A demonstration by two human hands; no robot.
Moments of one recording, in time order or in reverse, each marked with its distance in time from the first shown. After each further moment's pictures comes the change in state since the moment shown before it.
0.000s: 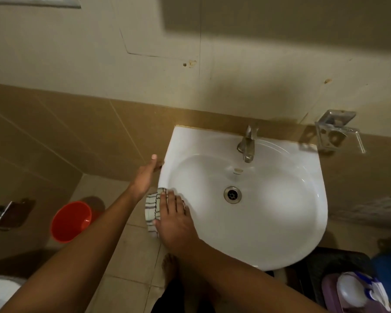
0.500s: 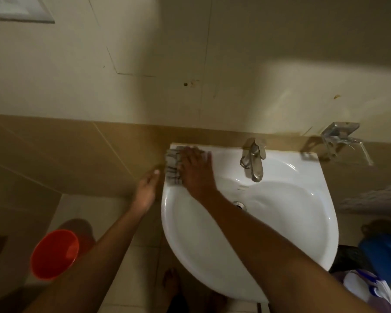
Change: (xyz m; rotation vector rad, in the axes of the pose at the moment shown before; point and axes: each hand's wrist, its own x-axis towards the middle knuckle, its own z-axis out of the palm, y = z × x) left_hand 0.064 0.001 -0.011 -0.138 0.011 -0.013; right_hand 0.161 0.085 -0.082 -0.195 0.249 0.144
